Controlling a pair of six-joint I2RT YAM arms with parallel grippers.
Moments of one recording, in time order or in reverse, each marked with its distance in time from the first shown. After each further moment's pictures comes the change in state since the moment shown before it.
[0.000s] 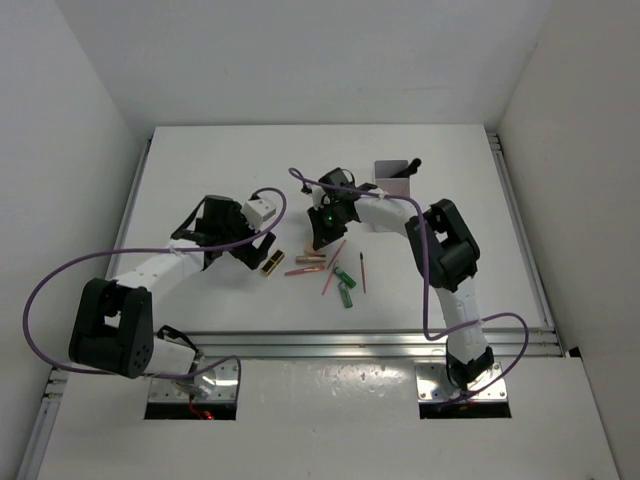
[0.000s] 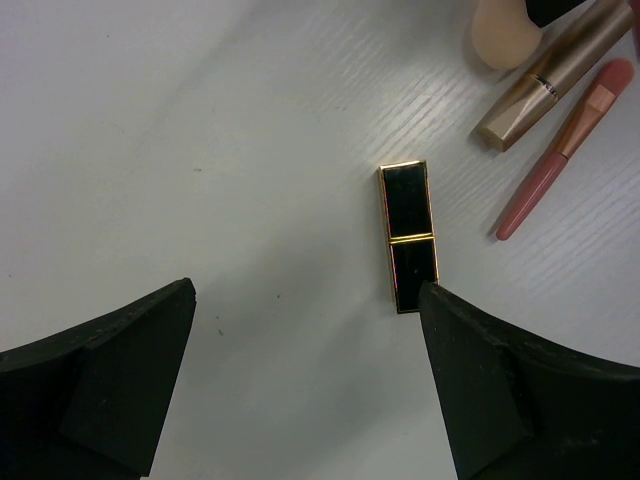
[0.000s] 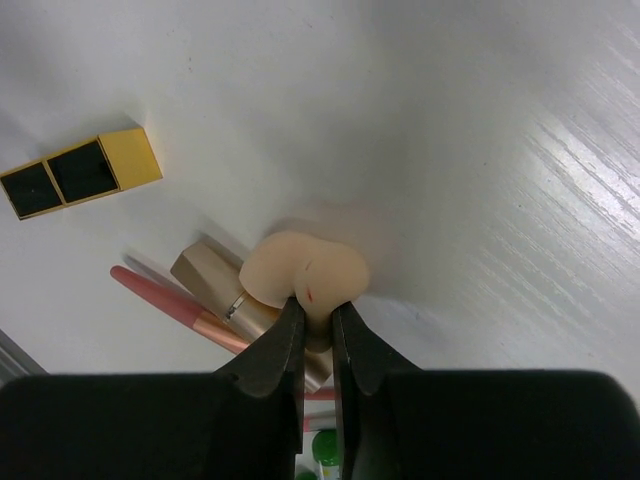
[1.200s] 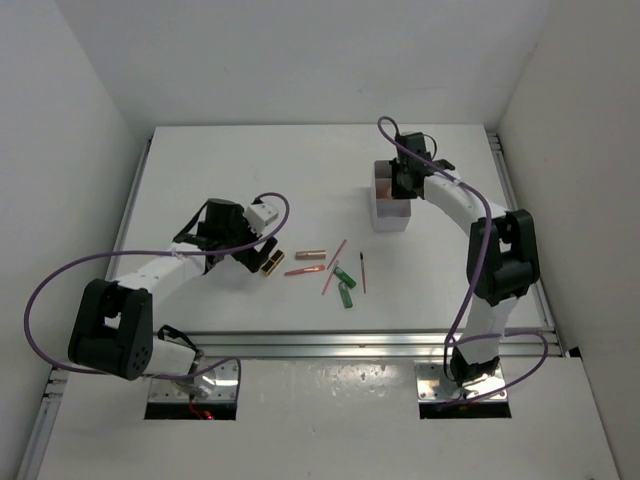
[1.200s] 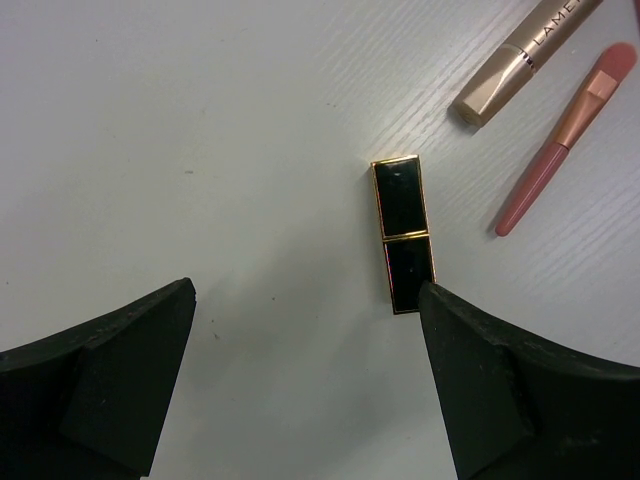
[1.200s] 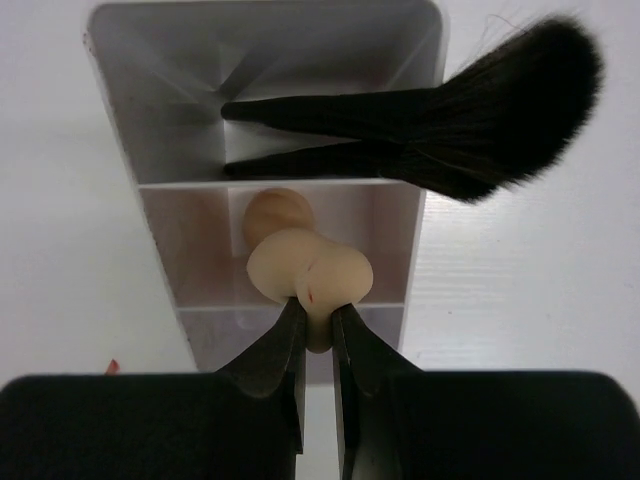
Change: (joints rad) left arm -0.019 -0.008 -0.034 0.037 -0.011 0.023; right arm -0.330 -0.309 -0.117 0.005 0.521 0.089
